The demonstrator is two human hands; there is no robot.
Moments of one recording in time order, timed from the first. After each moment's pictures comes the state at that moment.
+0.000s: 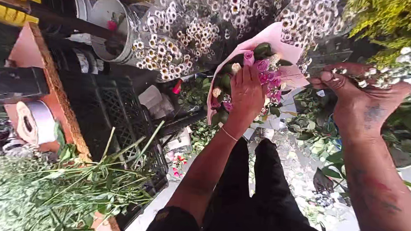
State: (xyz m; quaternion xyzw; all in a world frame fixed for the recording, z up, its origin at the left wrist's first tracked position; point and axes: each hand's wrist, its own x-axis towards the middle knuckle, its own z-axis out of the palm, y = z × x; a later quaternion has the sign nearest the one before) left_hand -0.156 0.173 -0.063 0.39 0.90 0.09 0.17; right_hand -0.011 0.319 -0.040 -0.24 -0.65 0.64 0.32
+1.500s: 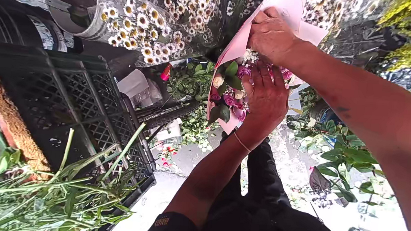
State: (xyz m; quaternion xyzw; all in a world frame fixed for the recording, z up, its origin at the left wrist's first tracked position) left_hand -0.118 0.187 -0.090 0.38 0.91 0.00 0.15; right_hand -0.204 0.323 -0.127 0.12 -0.98 0.14 -0.11
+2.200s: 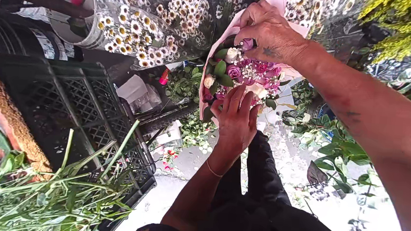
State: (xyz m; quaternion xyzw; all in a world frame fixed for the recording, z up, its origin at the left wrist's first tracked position) left_hand -0.103 0.106 -0.066 0.37 0.90 0.24 0.05; right_hand -0.176 0.341 -0.106 0.07 -0.94 0.34 0.00
